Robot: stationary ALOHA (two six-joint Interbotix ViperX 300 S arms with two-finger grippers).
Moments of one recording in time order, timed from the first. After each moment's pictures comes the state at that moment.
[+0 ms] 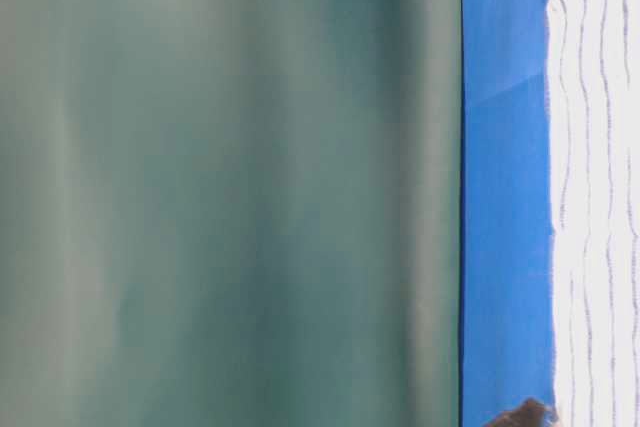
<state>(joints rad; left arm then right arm) 0.44 0.00 1.15 -0.04 -0.51 0.01 -0.41 -0.03 1.16 0.23 -0.47 0.00</state>
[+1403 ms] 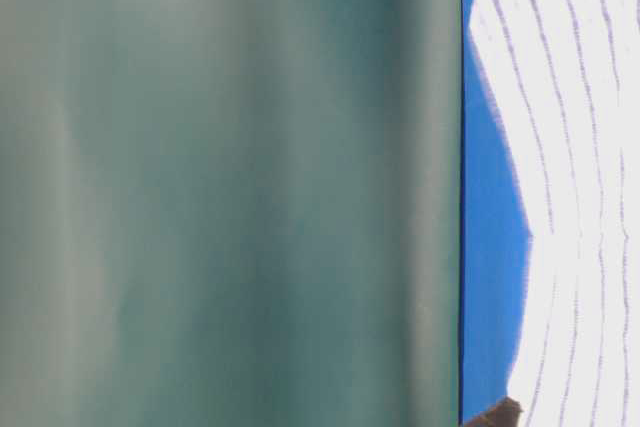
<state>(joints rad) 0.43 -0.08 1.12 -0.04 -0.39 0.05 -0.38 -0.21 1.15 0.23 -0.38 0.00</state>
